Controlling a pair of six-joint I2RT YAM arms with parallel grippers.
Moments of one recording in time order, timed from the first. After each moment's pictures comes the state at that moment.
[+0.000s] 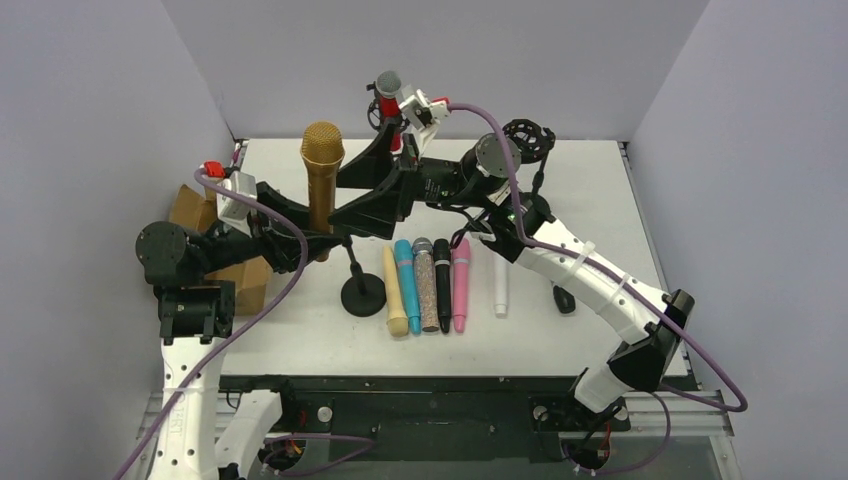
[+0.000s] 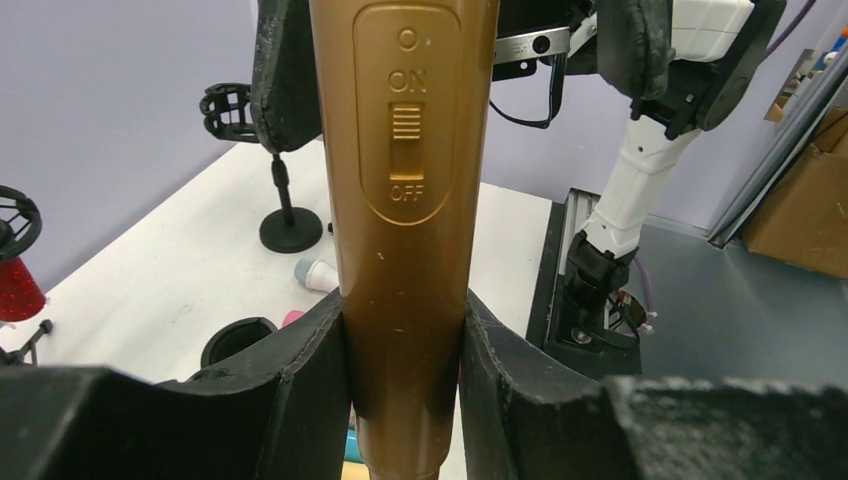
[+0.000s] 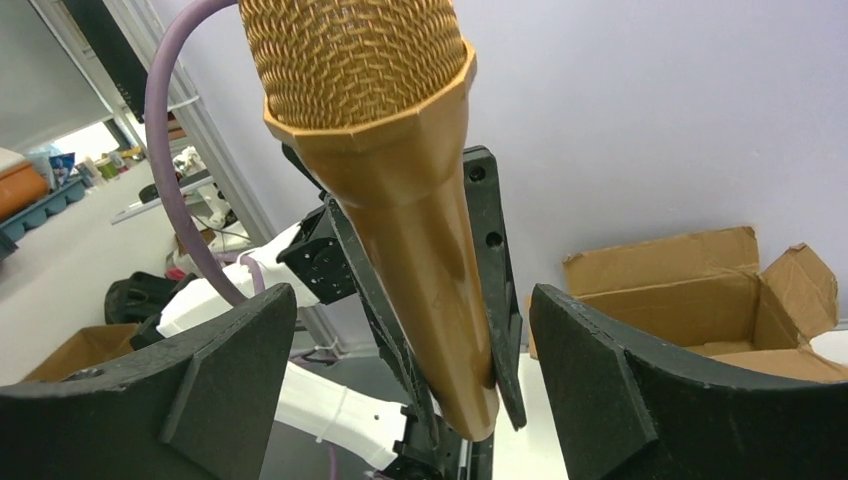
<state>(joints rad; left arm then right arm) 0.02 0.80 1.07 0.15 1.23 -0.52 0.90 1.56 1.69 0.27 -0.74 0.59</state>
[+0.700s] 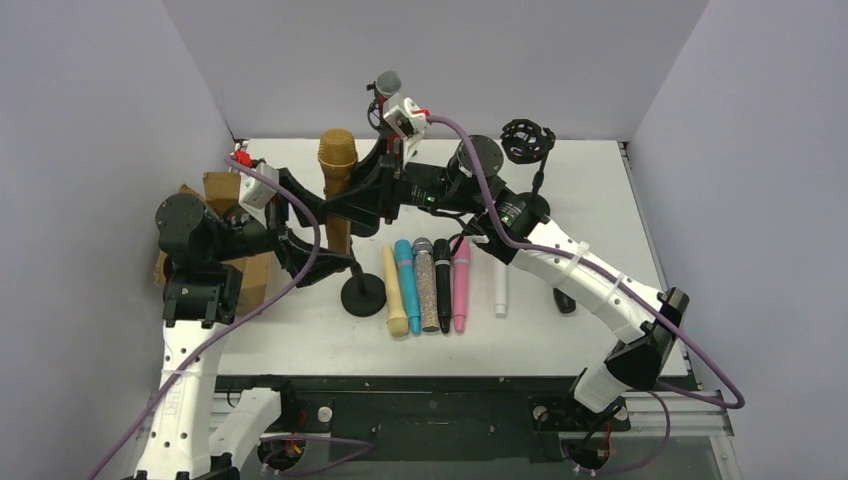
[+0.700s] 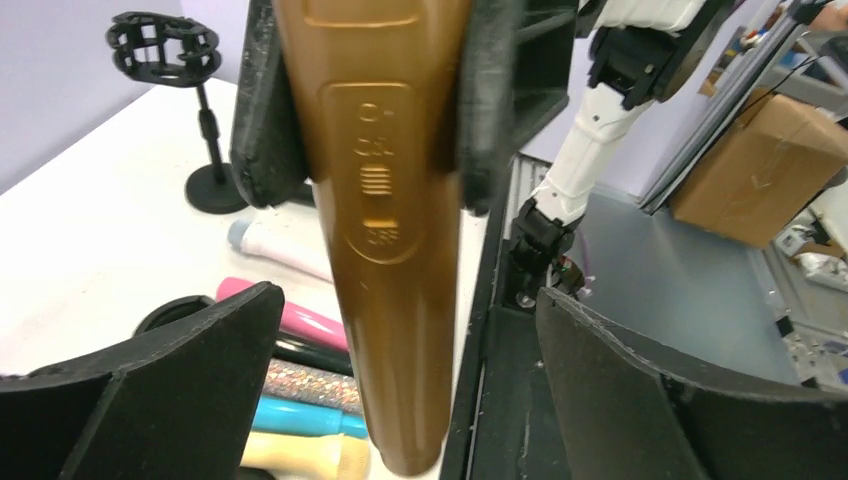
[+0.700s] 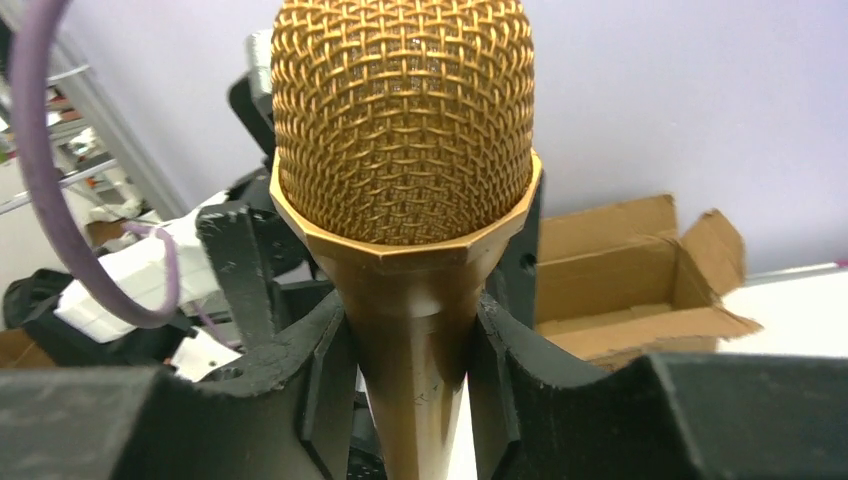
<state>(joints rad) -0.06 0.85 1.10 -0.03 1.29 -0.44 0.93 1.58 1.71 0.16 -0.64 0.42</state>
